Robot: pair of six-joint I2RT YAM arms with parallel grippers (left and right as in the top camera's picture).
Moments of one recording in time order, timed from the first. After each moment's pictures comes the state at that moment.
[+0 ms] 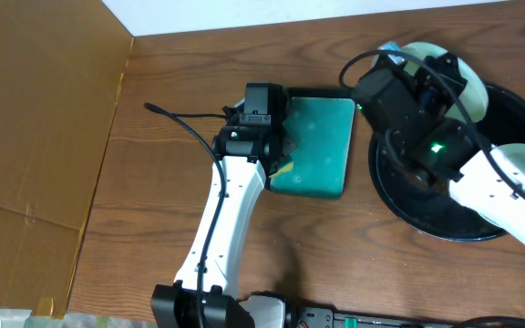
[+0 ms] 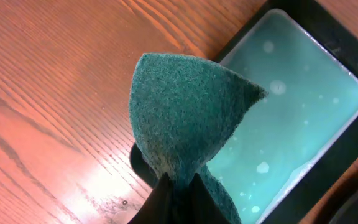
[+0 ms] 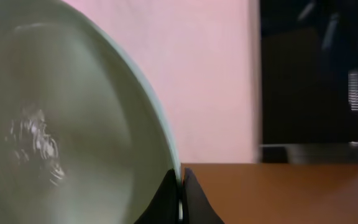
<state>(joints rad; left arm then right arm) -0.07 1.43 1.20 -0.96 -0.27 -0.66 0.82 1.73 1.55 -0.45 1.16 -0.74</state>
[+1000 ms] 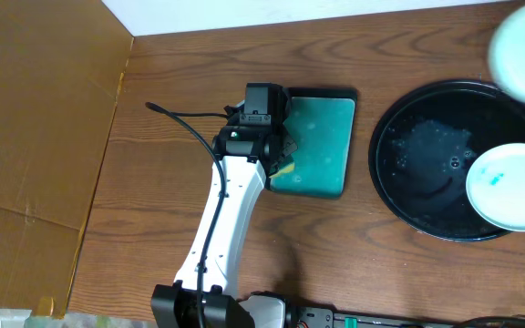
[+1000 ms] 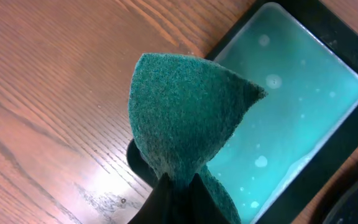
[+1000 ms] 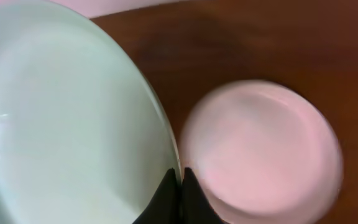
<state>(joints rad) -0.07 1.43 1.20 -0.96 -0.25 -0.64 -0.22 1.80 1.55 -0.63 -0.17 0.10</state>
